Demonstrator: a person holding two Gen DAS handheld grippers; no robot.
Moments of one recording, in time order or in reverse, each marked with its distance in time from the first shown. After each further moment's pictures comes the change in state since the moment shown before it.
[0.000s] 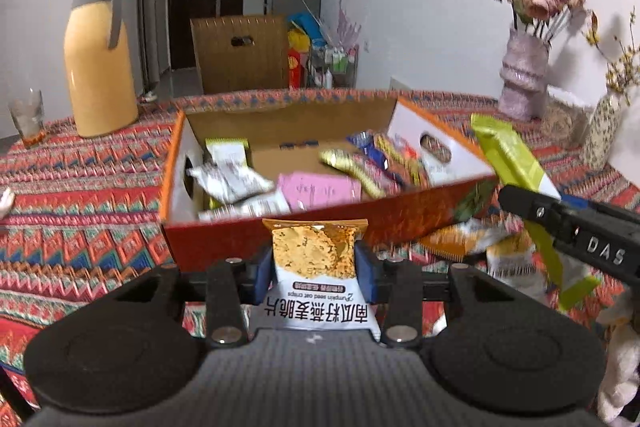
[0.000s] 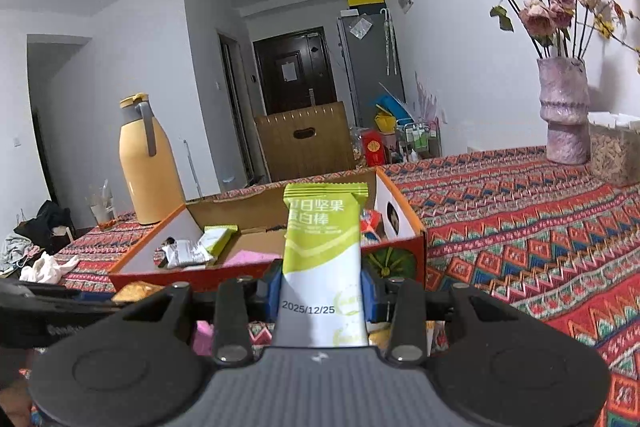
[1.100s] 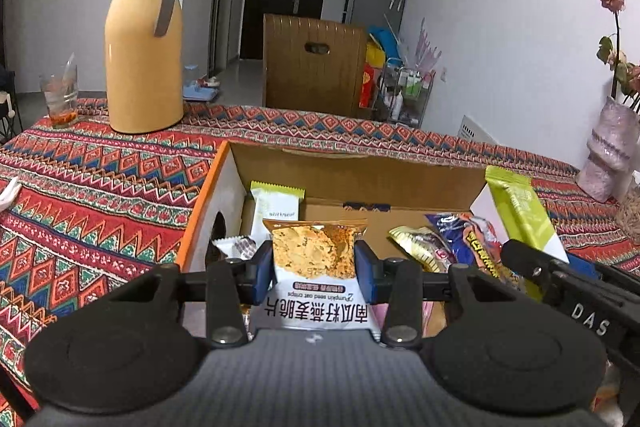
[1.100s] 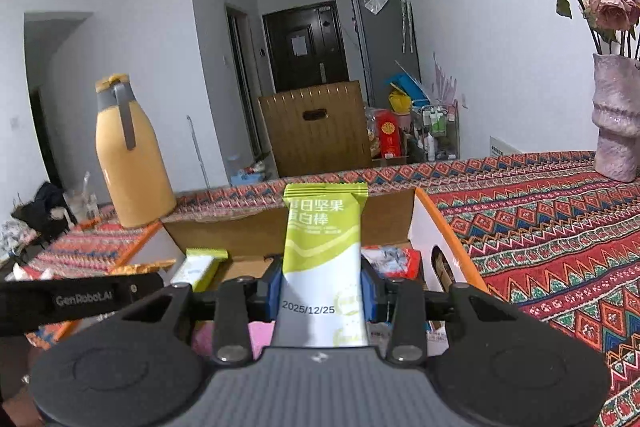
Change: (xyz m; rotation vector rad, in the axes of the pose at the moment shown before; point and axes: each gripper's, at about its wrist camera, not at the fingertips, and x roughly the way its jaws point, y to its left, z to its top) left arm 0.092 0.034 0.059 -0.204 -0.013 0.154; right arm 0.128 0.011 0.045 -0.035 0.108 0.015
